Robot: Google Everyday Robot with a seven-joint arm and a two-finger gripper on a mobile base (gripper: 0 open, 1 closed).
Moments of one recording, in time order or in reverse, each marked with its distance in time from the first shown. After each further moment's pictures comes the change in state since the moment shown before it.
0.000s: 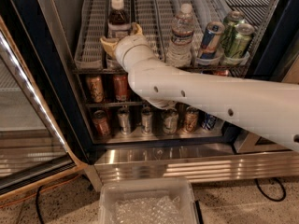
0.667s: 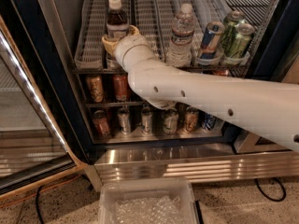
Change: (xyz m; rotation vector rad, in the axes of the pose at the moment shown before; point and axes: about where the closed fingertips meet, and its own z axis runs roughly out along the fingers) arm 0.000 0.000 0.000 0.000 0.000 0.000
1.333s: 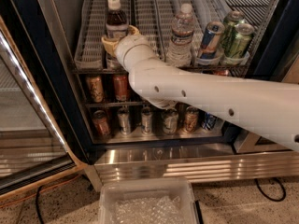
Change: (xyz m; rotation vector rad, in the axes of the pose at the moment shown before) arm 0.000 0.000 0.000 0.000 0.000 0.000
